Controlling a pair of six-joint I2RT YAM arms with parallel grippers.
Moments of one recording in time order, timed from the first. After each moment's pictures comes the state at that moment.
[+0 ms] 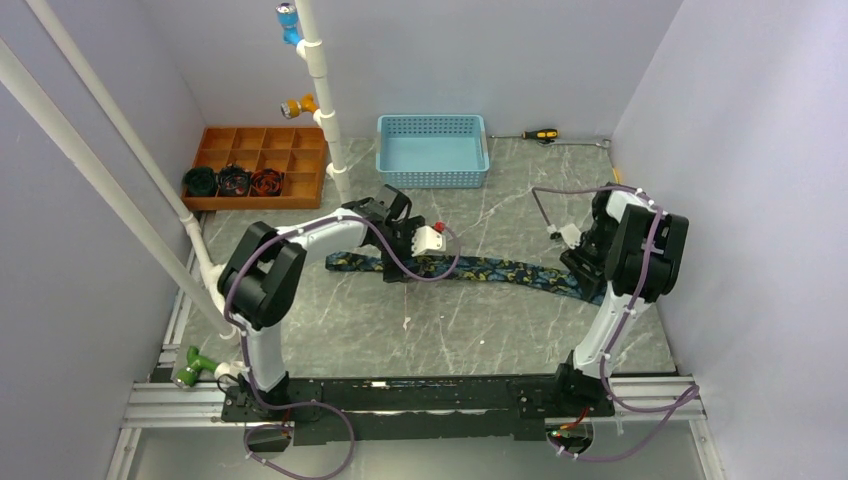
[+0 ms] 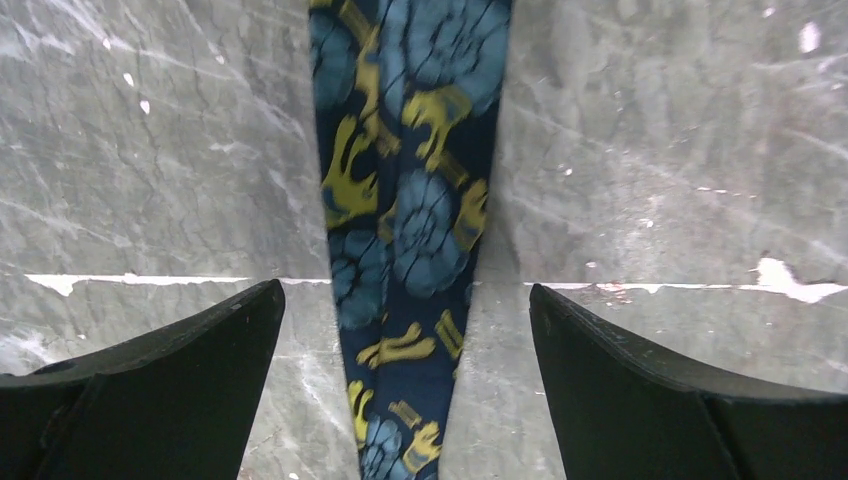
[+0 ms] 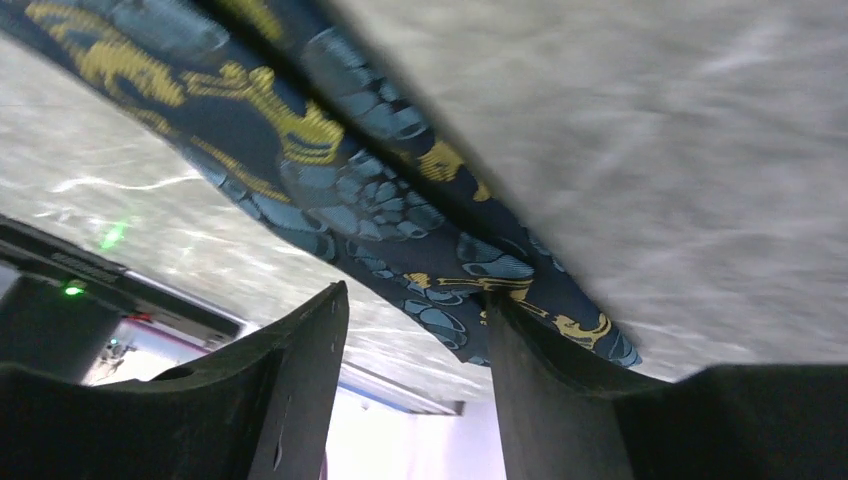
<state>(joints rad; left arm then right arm) -0.61 1.88 1.27 -0.49 0.44 0.90 -0.30 1.99 1.32 -1.19 -0.03 -0.96</state>
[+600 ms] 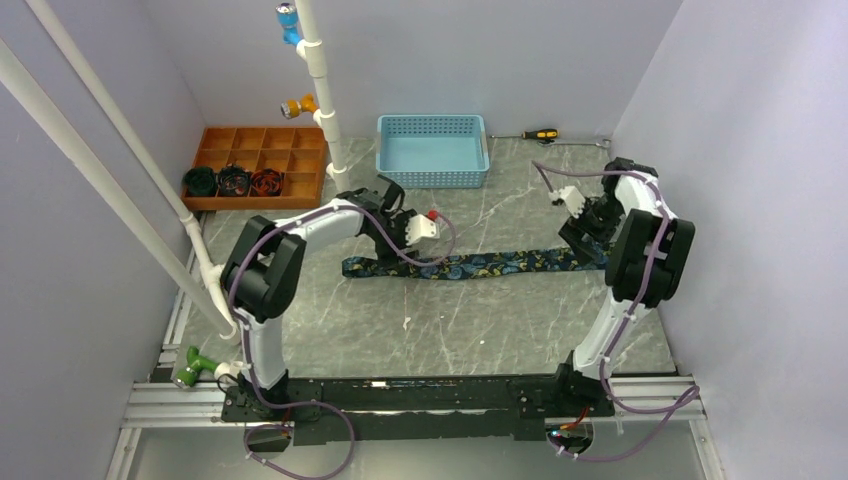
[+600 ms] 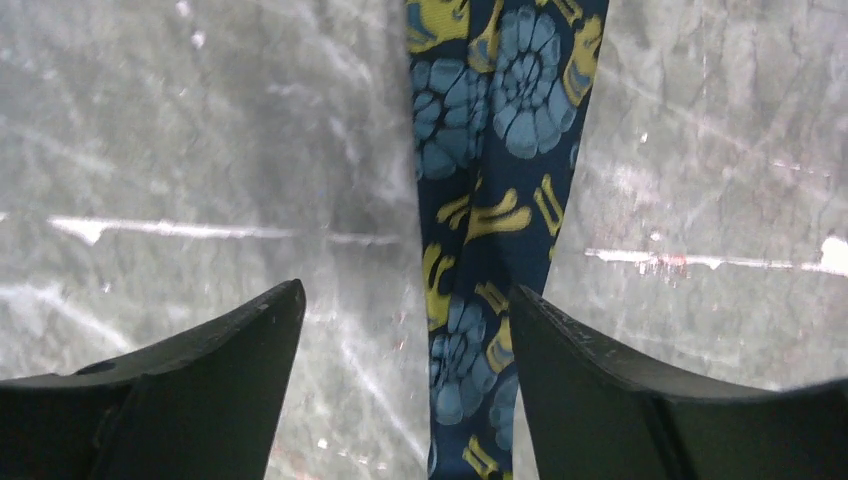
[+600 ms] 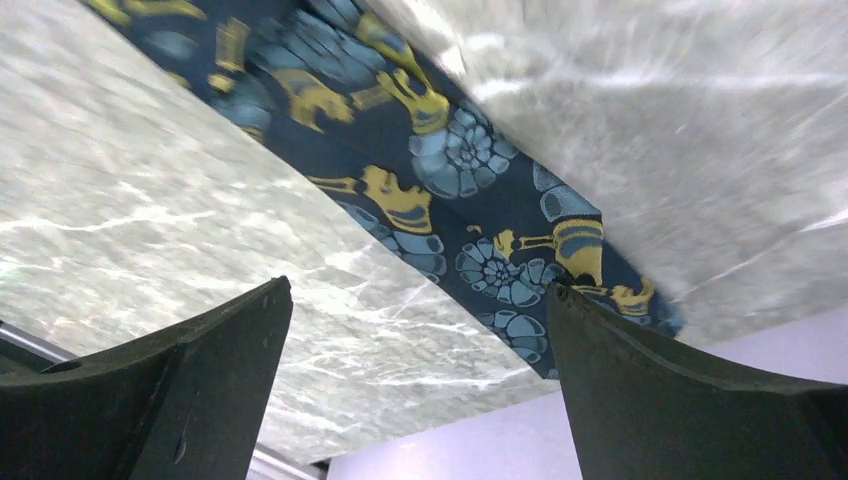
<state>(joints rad) -0.57 1.95 1.37 -0.56 0.41 0.91 -0.30 2.00 1.52 -1.12 -0.14 -1.15</state>
